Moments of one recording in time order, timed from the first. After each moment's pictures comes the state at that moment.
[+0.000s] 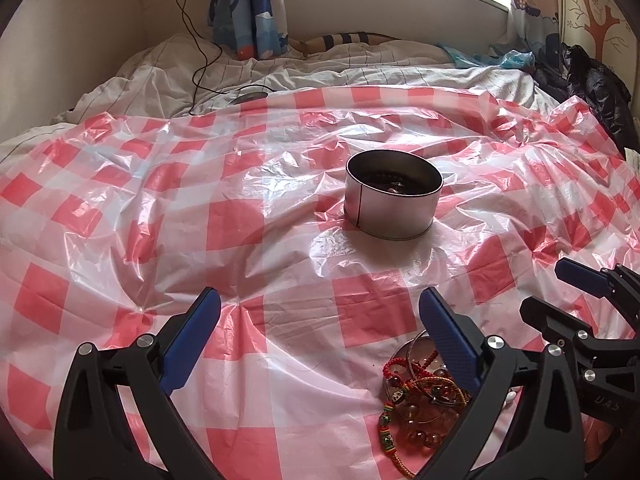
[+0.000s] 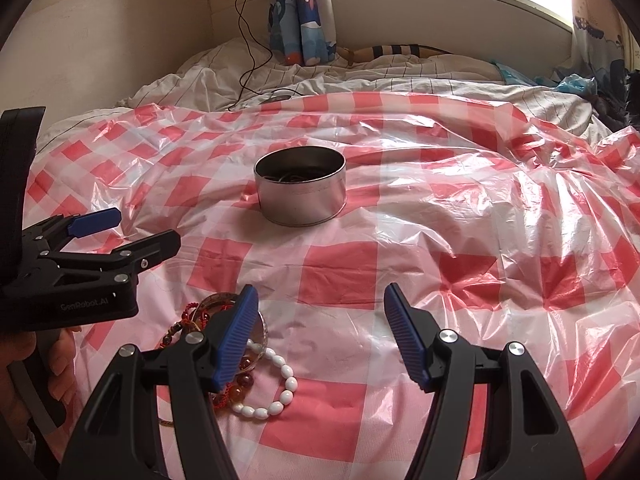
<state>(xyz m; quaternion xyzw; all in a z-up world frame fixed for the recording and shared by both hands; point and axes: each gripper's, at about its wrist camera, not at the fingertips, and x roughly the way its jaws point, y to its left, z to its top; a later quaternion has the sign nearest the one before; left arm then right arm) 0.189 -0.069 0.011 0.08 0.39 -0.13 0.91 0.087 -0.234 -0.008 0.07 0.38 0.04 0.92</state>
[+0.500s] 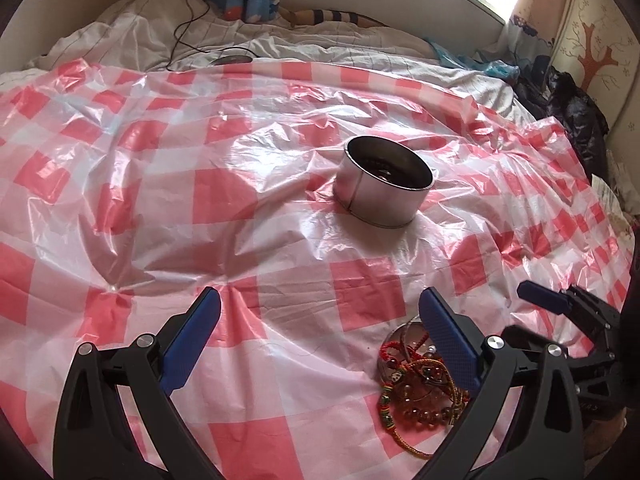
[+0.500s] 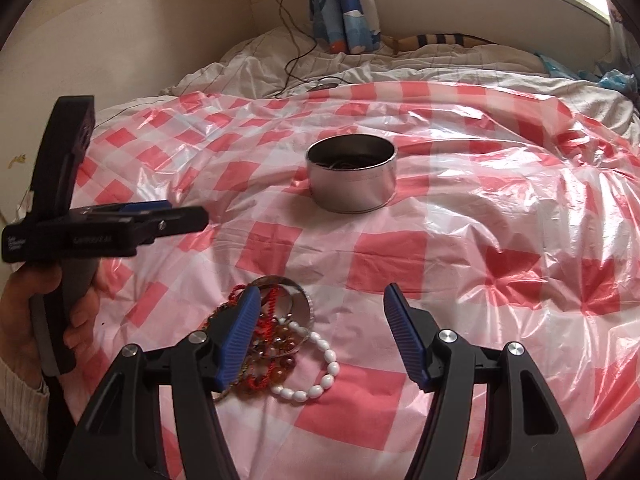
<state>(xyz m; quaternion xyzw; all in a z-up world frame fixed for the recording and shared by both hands) 0.214 -0.026 0.010 -0.01 0.45 -0.20 0.87 0.084 -0.226 -0.006 0.08 0.39 0.14 0.91</state>
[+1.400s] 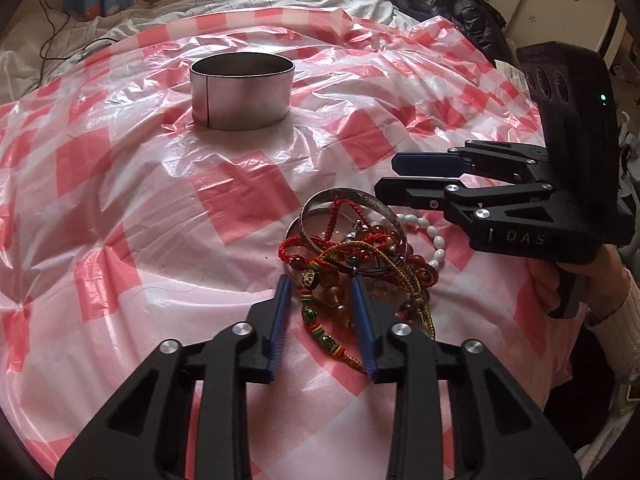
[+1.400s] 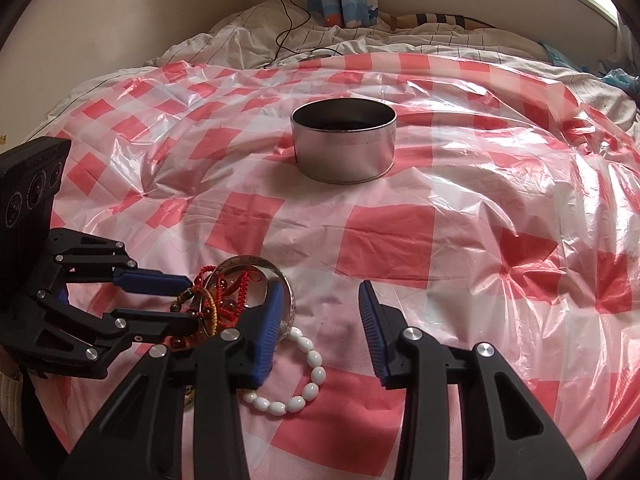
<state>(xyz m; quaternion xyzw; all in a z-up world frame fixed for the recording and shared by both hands) 0.166 -0.062 -0.037 0.10 0.47 -0.40 0.78 0.104 -0.220 -0.036 0.06 0.43 0.11 0.89</state>
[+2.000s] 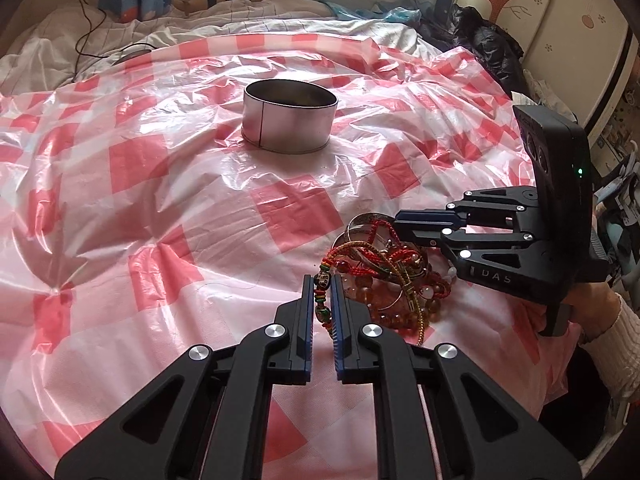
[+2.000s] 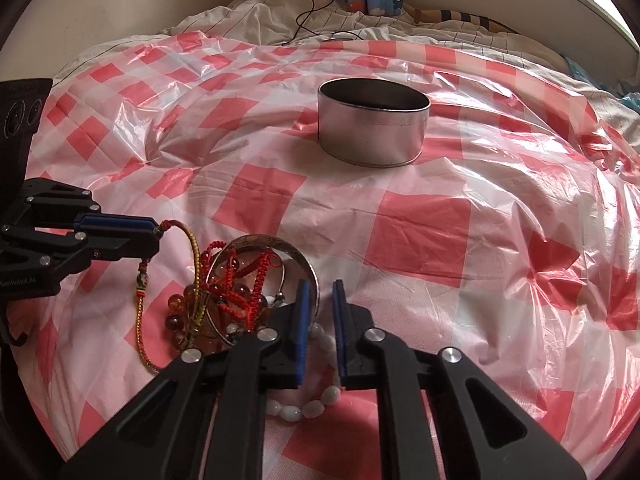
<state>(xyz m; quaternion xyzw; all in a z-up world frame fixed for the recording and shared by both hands) 0.175 -0.029 -0.017 0.07 0.45 -0.37 0.81 0.110 -0.196 -0.049 0.01 0.45 0.13 0.89</state>
